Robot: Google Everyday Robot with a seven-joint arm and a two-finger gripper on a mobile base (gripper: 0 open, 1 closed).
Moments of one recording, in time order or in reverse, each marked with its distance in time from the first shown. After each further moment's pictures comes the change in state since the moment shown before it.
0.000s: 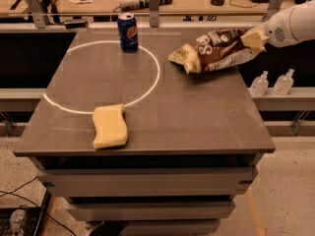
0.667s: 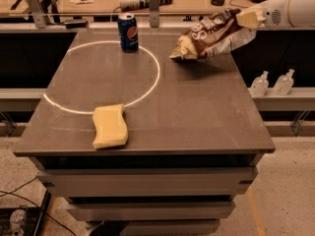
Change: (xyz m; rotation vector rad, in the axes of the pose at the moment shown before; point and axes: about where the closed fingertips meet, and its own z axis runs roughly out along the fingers) arm -0.061 -0.014 0.002 0.010 -0.192 0.028
